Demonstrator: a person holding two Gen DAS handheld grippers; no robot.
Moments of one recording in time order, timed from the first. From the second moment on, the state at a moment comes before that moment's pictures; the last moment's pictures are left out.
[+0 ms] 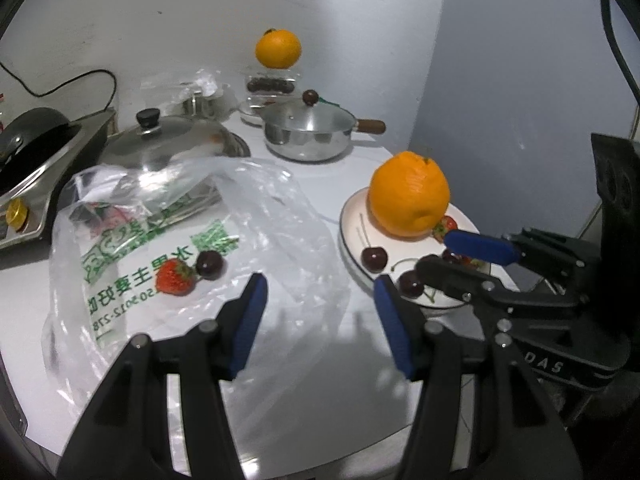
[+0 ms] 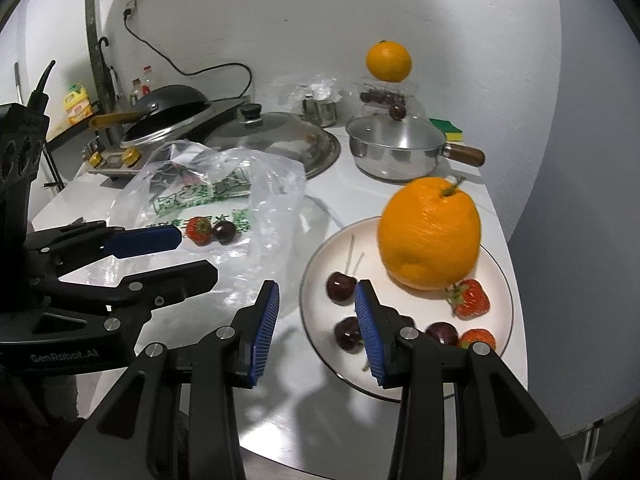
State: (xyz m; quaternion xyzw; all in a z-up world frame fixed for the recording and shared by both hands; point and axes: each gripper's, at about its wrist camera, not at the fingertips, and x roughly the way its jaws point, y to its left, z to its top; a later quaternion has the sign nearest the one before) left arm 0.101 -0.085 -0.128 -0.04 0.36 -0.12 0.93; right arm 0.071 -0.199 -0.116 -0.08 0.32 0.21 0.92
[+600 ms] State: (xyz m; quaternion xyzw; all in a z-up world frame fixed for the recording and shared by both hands) left arm 0.086 -0.034 -0.126 -0.06 0.34 -0.09 0.93; right arm 0.071 -0.147 -0.113 -0.11 0.31 0.23 0.91
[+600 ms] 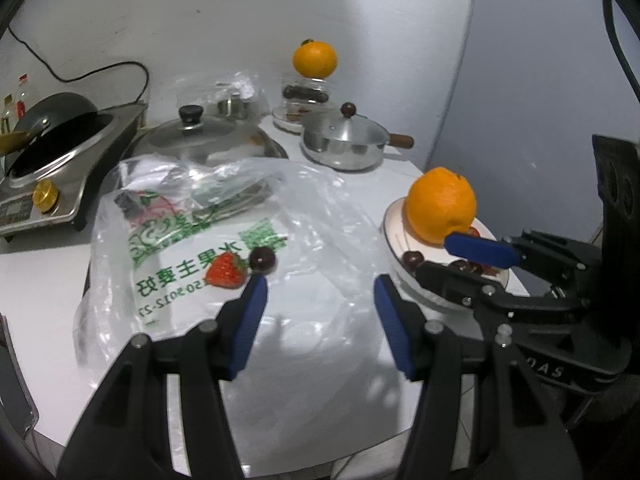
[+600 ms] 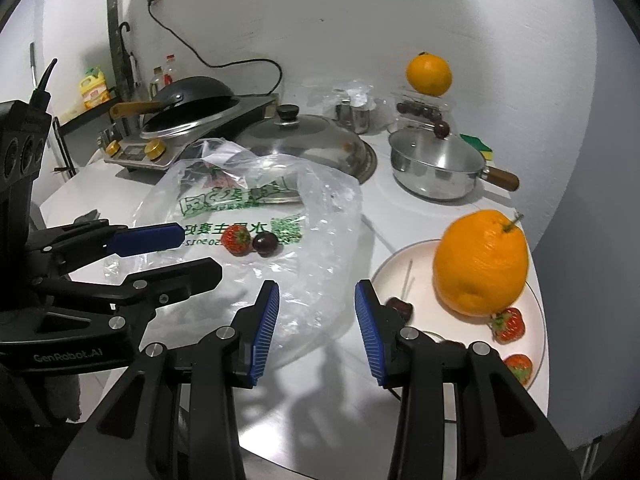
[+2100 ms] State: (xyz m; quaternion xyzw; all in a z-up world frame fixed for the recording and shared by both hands) left arm 0.124 0.046 -0.169 -0.10 0.38 -0.04 0.92; right arm 0.133 -0.062 -0.146 -0.14 0.35 0.29 0.88
